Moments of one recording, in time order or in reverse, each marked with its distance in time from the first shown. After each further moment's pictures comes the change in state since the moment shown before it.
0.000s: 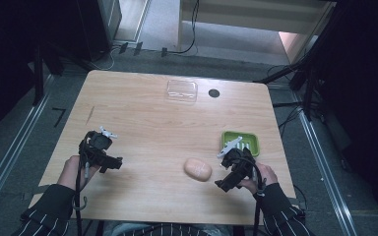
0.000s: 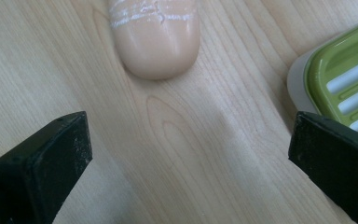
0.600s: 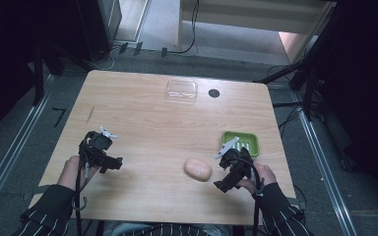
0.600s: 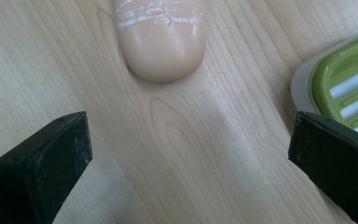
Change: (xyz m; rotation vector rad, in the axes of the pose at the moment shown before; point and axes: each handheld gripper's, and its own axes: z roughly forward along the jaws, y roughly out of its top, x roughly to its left) left arm -0.001 -0.001 0.000 0.001 -0.005 0.000; right arm 0.004 0.005 0.001 0.016 -0.011 -0.028
